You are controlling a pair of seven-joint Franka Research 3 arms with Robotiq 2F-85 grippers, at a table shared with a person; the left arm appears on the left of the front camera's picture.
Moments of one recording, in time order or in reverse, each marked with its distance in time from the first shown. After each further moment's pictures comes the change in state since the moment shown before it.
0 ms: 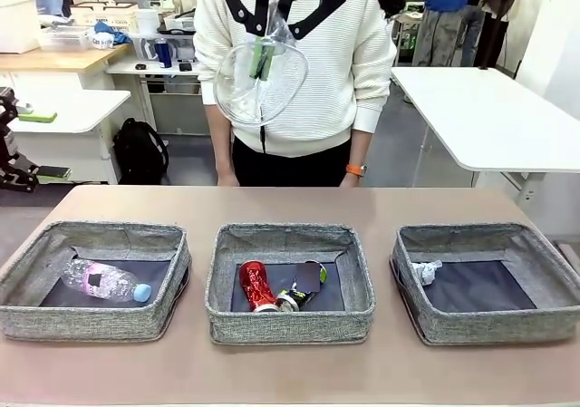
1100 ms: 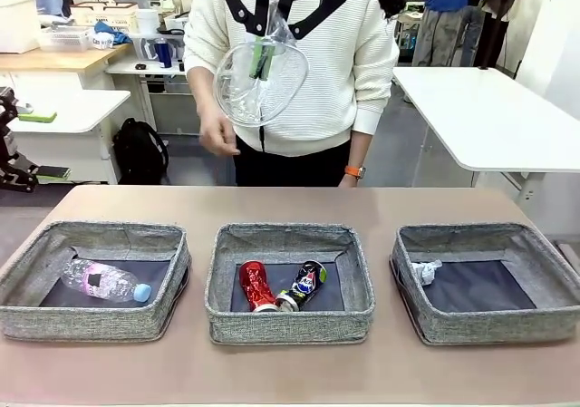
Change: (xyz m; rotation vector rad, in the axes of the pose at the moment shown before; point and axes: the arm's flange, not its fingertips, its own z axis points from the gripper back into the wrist) left arm 0.000 0.000 0.000 0.000 0.000 0.000; right arm 0.000 0.000 0.000 0.000 0.000 0.000
